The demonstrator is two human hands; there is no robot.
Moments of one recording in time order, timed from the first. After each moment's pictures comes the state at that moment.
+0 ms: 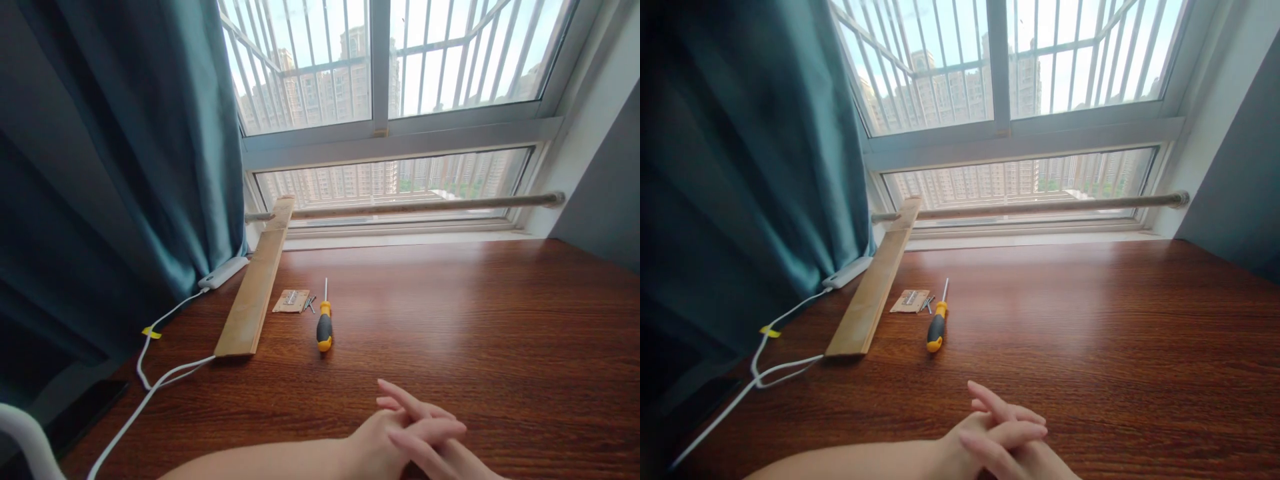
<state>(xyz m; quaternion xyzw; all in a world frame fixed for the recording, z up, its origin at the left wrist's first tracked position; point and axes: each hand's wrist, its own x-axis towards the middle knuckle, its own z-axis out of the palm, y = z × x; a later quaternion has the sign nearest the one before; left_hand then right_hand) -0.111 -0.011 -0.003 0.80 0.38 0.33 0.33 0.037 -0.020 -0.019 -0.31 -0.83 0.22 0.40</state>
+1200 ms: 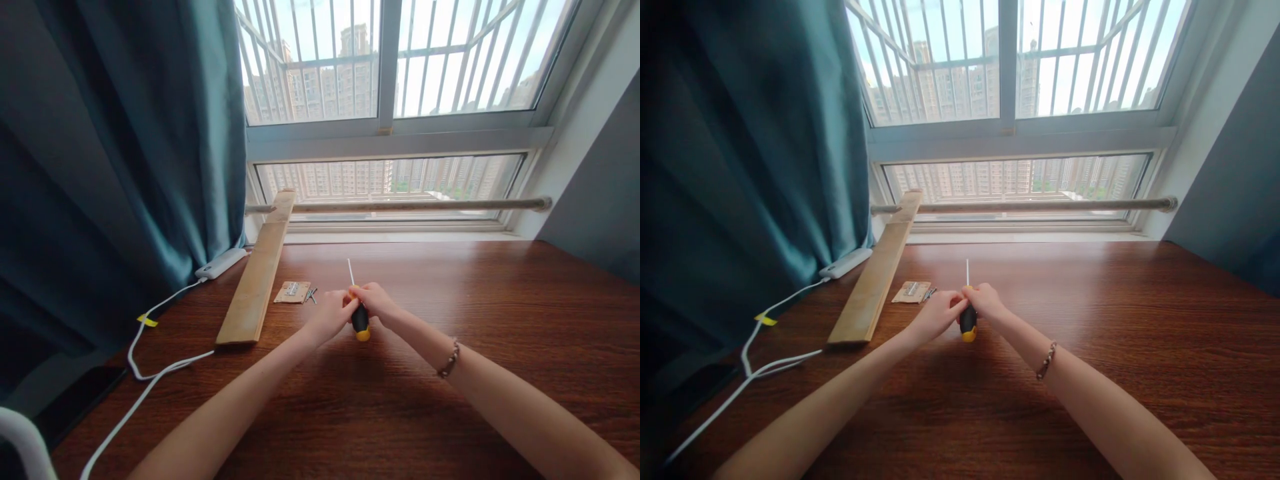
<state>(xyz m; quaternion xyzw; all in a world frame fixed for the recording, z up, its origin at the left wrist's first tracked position) -0.177 0.110 0.051 0.79 0.52 0.22 0.22 -0.048 0.146 0.027 -0.59 -0.60 0.45 0.30</state>
